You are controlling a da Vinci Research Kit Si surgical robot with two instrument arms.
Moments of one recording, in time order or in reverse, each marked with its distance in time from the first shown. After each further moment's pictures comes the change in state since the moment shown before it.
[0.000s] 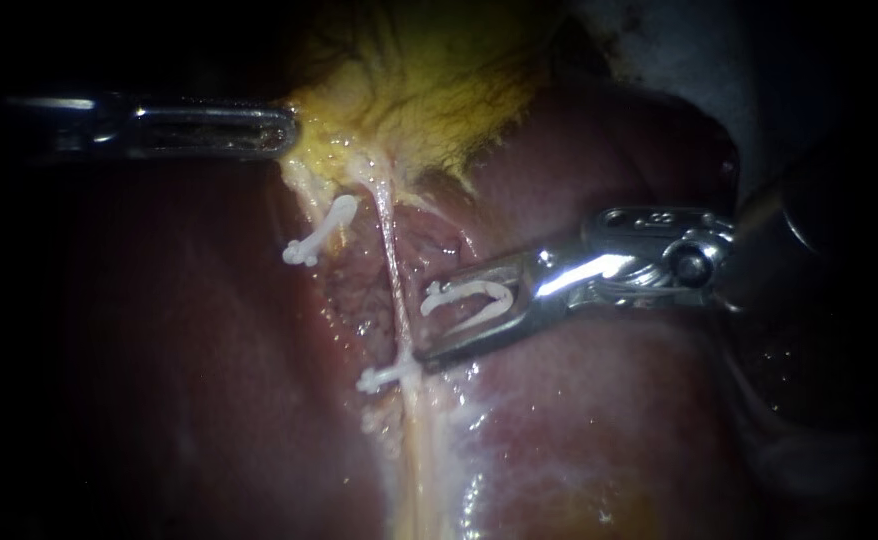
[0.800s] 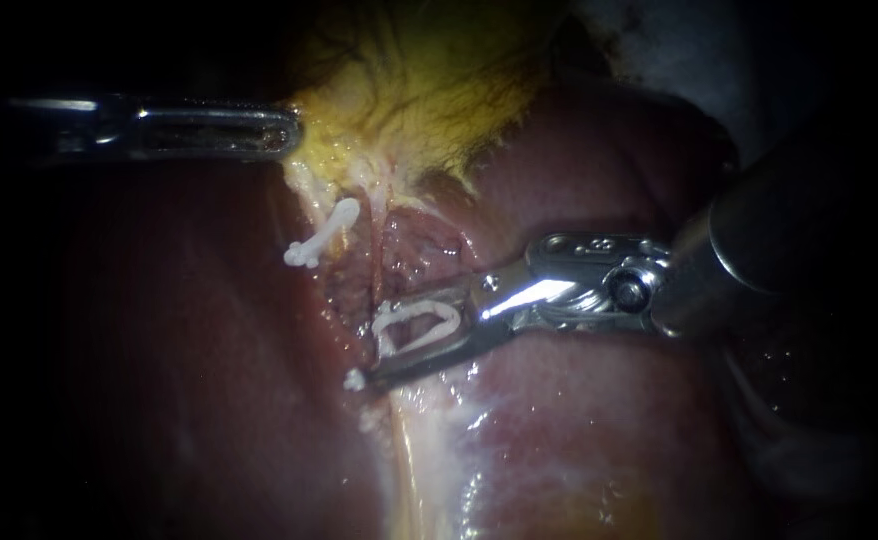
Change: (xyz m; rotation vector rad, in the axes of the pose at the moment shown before) right arm 0.000 0.000 0.005 -0.001 -0.005 -0.007; left arm 0.000 0.000 0.000 -0.003 -0.001 -0.001
